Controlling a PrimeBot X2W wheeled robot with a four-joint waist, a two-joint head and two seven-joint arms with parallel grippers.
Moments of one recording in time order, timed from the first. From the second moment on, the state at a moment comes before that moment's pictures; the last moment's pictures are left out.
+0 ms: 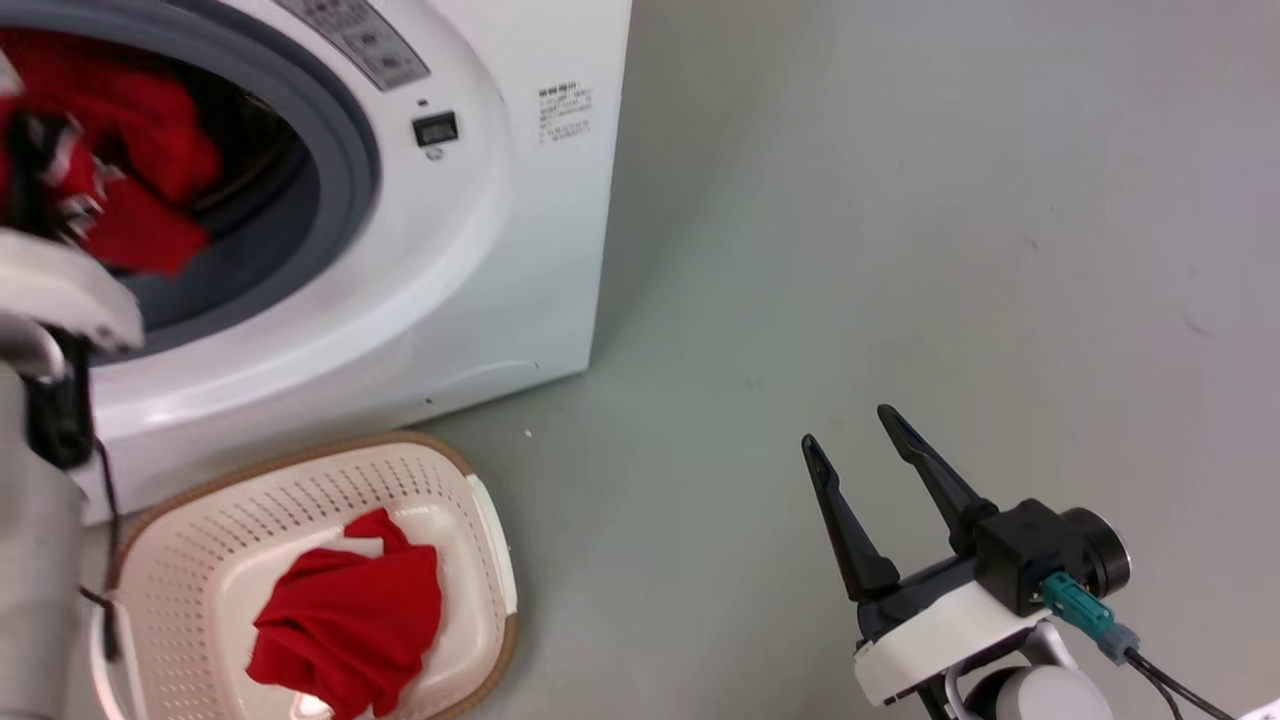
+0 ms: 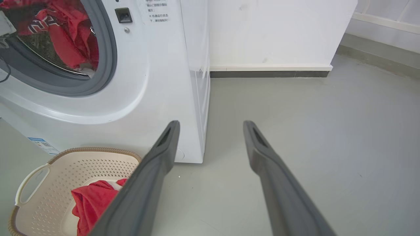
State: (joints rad) left arm -0.80 0.53 -0.12 0.72 -0.40 0.01 -0.26; right arm -0.10 -0.05 0.27 0.03 0.09 0.13 -0.15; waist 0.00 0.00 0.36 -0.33
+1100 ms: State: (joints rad) left arm -0.02 0.14 -0.04 0.16 -0.19 -0.07 -0.26; right arm 0.01 -0.05 0.21 -0.06 0.03 0.13 -0.05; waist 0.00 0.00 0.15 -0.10
